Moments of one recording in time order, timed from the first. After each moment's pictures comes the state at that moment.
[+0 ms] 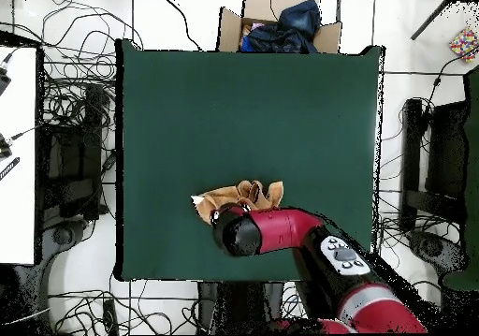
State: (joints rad) arm -0.50 -0.61 0.28 2.03 -0.46 0.23 1.57
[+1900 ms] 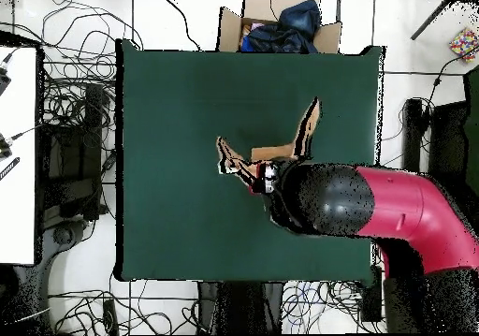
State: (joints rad) arm -0.88 -1.19 0.72 1.92 -0.14 0.89 1.57
